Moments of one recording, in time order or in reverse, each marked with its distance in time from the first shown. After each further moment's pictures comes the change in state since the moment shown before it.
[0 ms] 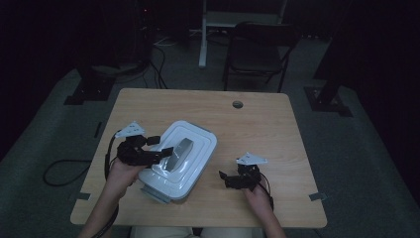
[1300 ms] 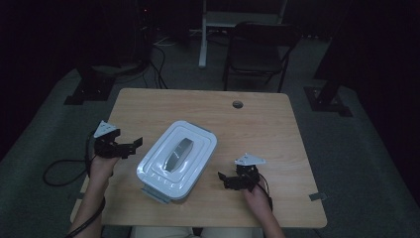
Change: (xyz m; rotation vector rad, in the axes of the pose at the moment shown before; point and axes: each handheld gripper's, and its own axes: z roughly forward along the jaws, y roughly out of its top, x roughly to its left) left arm 0.110 -0.060 0.003 -0.072 0.339 -0.089; right arm 0.003 -0.002 0.004 0.018 0.003 -0.004
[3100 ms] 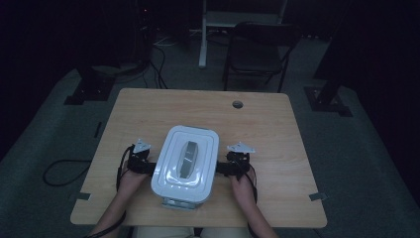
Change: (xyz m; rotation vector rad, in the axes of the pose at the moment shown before) left arm -0.063 -0.055 0.062 0.192 -0.093 0.071; right arm 0.004 0.031 0.034 -0.008 -0.171 0.145
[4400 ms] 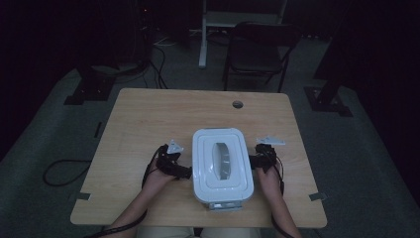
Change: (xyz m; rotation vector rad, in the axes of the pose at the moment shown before) left arm -0.076 0.031 0.038 0.072 -0.120 0.142; right arm -0.090 0.000 -0.022 0.012 -0.010 0.060
